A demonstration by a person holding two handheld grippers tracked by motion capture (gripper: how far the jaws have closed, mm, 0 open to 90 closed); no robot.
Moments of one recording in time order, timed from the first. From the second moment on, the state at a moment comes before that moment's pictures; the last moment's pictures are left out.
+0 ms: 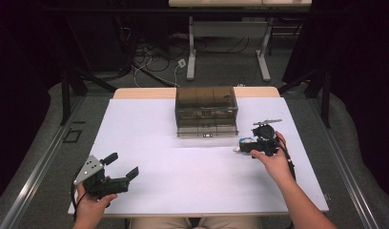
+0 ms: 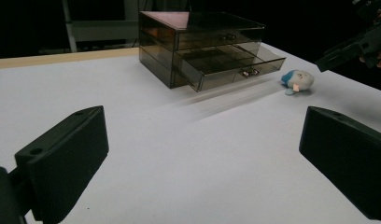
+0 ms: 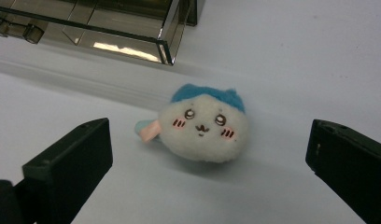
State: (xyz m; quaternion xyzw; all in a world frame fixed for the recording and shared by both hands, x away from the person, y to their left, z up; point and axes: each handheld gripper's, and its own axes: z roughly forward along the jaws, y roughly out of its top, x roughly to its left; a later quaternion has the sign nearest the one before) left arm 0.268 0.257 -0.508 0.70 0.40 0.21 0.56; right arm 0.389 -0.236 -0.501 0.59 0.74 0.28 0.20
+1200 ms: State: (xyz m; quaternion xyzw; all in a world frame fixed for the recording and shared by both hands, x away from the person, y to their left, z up) left arm 0.269 0.256 -0.509 0.70 0.40 0.21 0.56; right arm 0.418 -0.230 -0.523 0.61 0.73 0.24 0.18
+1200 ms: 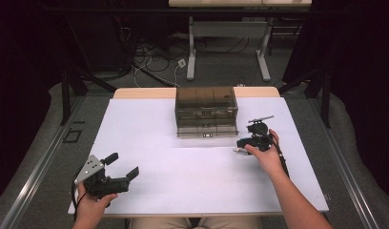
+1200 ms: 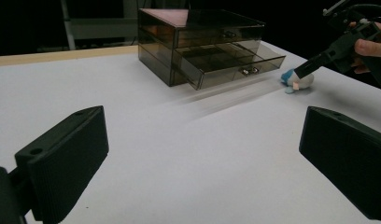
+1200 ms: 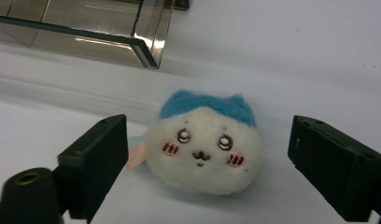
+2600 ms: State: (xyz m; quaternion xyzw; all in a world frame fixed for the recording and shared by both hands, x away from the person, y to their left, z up) left arm 0.270 0.257 -0.510 0.70 0.40 0.20 0.55; right arm 0.423 -0.220 -0.534 0.61 0.74 0.21 0.20
